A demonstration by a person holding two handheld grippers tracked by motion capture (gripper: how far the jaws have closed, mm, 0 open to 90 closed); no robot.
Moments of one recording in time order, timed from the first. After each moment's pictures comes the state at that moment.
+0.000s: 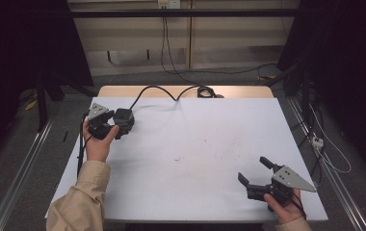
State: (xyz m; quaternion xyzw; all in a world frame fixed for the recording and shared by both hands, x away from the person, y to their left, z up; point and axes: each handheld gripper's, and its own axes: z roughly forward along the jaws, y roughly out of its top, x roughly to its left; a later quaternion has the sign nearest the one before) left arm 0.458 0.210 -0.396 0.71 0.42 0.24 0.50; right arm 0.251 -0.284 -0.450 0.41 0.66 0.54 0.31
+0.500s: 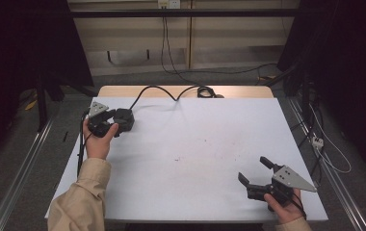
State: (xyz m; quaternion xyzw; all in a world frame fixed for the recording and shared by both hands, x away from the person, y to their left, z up) left arm 0.465 0.212 -0.397 0.72 0.43 0.24 0.49; right arm 0.251 -0.285 -0.450 0.41 0.66 0.54 0.31
